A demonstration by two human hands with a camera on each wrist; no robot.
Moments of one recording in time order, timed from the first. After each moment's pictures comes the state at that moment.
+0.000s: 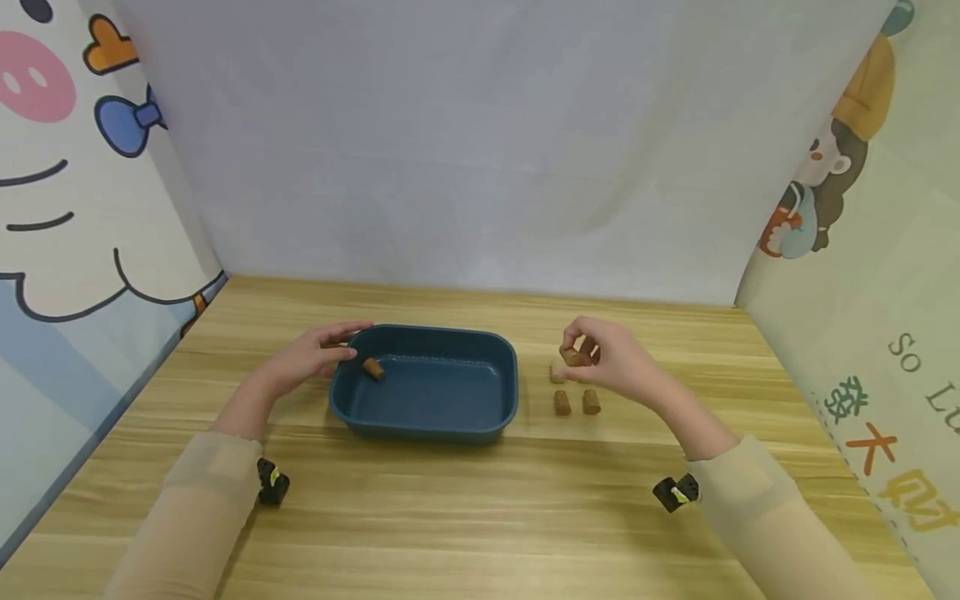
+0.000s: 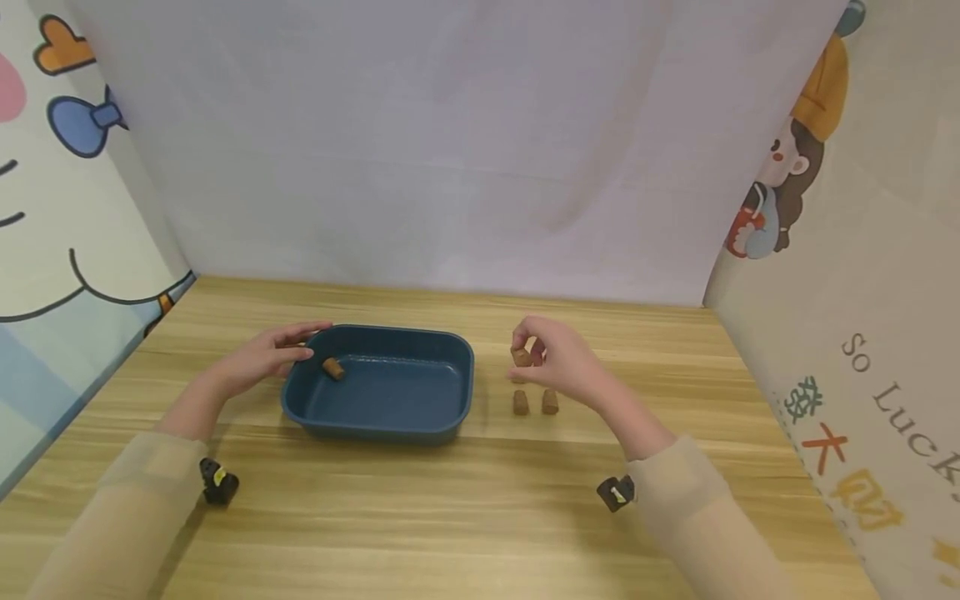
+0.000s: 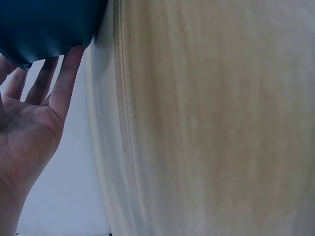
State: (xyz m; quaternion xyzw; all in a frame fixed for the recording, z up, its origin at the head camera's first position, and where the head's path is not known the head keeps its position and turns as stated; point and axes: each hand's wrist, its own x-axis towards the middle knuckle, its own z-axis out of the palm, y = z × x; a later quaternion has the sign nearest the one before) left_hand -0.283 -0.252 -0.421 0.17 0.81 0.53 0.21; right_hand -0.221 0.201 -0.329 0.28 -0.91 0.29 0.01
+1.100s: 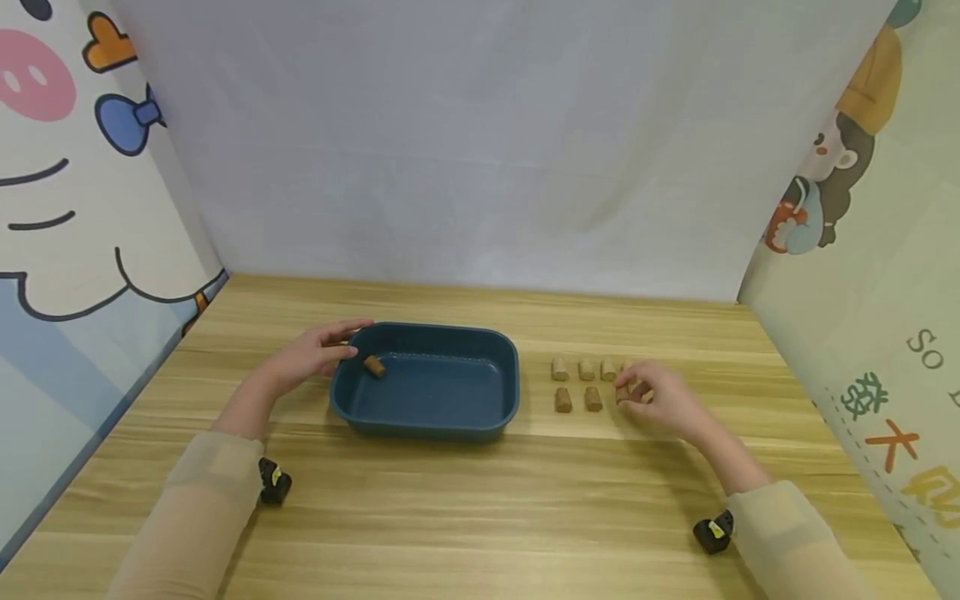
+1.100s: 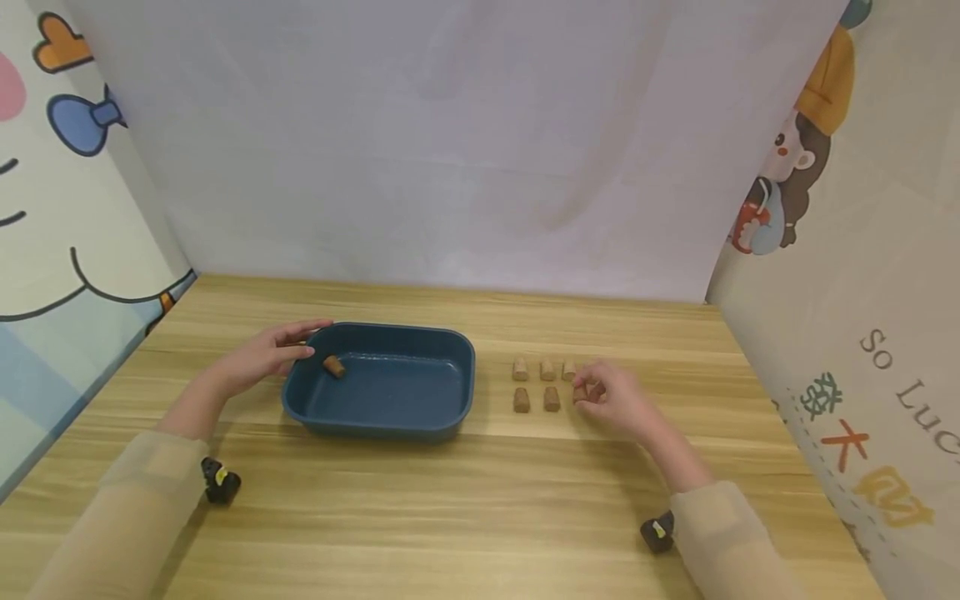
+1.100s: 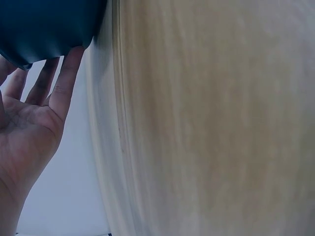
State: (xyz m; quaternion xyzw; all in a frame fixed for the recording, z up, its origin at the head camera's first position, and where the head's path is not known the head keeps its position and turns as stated) left_hand -0.283 -0.252 -0.422 0.17 0.80 0.53 0.21; right_hand -0.212 0.284 -0.407 0.18 -0.94 0.29 -0.03
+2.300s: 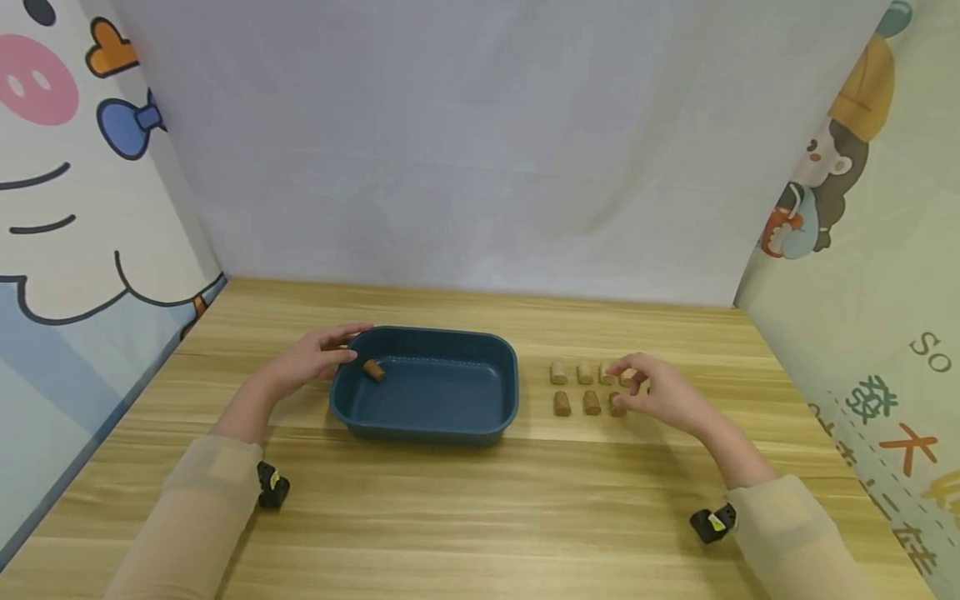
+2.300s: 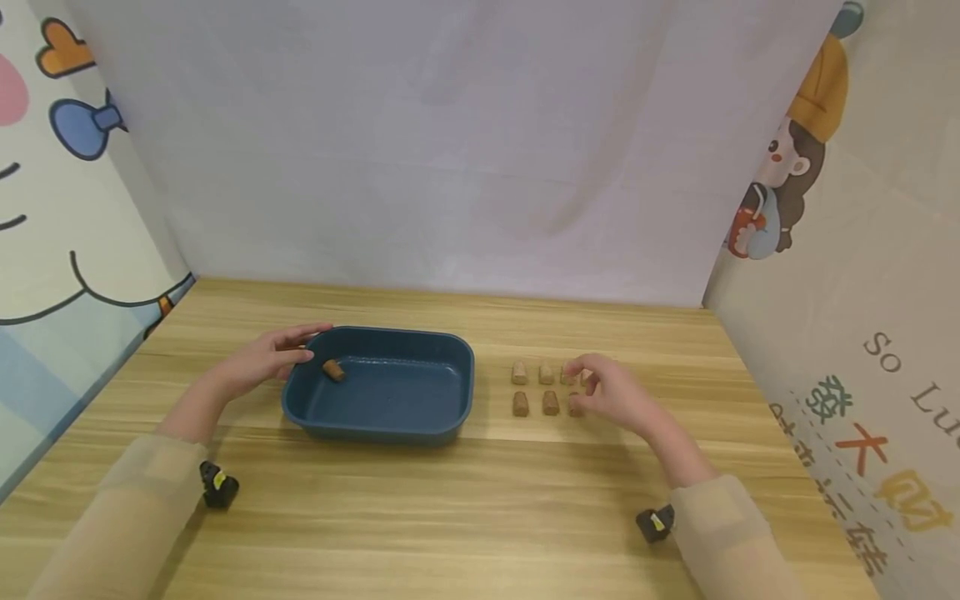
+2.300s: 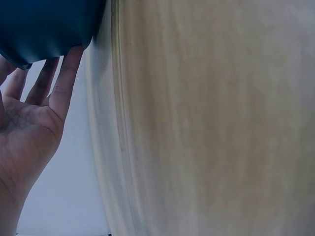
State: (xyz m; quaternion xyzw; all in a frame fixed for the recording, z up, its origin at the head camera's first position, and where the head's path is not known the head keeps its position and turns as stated) left_hand -0.284 -0.253 -0.424 0.17 0.82 0.51 0.21; right_hand -0.213 0.274 -0.381 0.20 -0.93 0.29 -0.04
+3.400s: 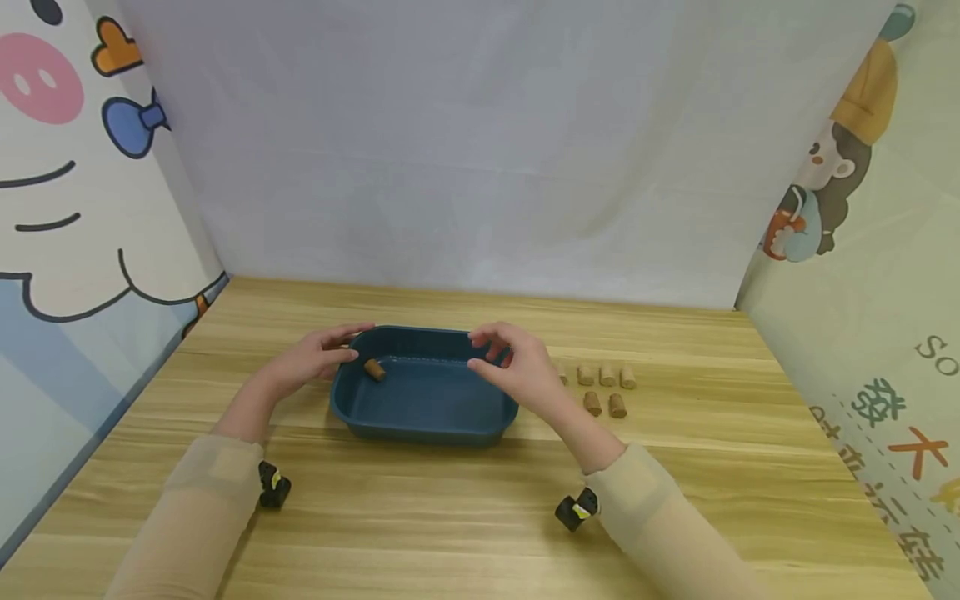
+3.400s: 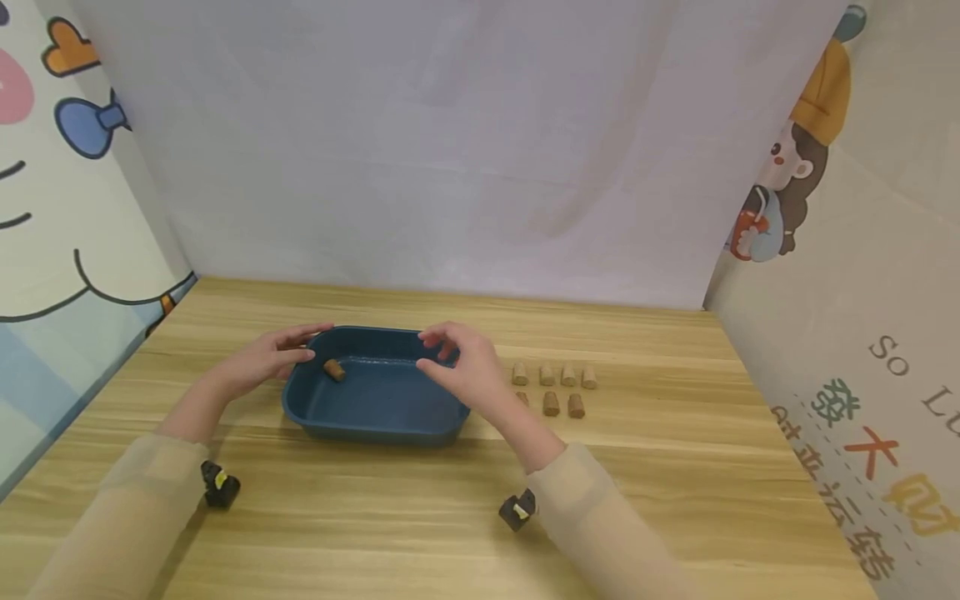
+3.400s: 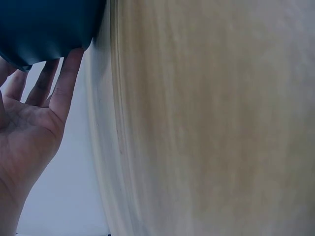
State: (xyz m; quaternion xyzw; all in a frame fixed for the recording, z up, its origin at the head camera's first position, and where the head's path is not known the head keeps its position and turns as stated) left_hand -0.282 -0.253 -0.423 0.16 0.81 0.52 0.21; right_hand -0.221 0.093 -0.364 0.25 -0.85 0.45 0.06
